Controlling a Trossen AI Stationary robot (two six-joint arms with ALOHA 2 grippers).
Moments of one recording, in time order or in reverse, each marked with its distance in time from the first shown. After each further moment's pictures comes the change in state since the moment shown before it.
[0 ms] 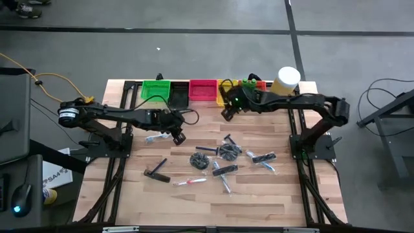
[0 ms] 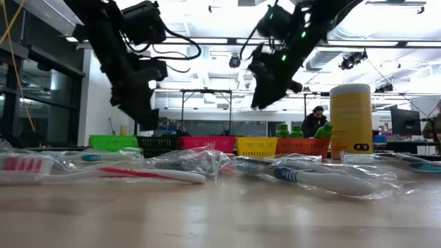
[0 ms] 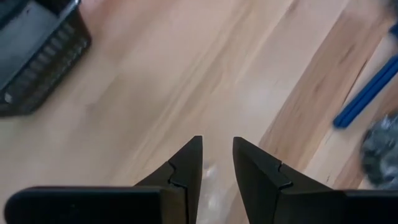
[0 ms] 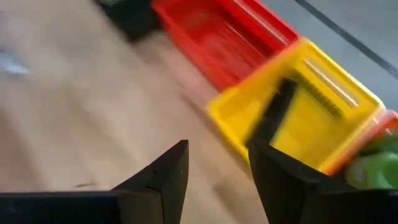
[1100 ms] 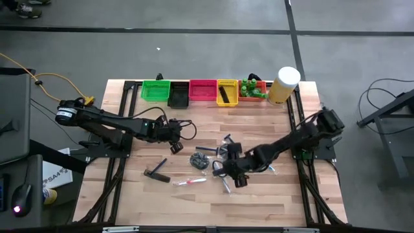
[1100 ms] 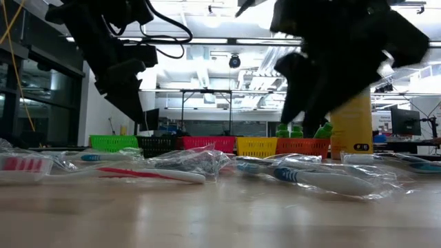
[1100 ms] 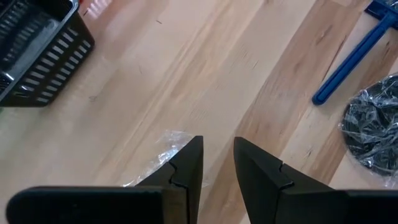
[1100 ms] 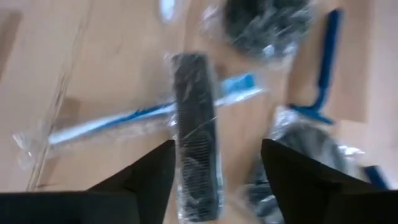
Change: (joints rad) left arm -0.207 -0.031 -0.001 -0.069 -0.198 -0.110; right arm 0.713 0.152 0.001 -0.113 -0.015 -0.113
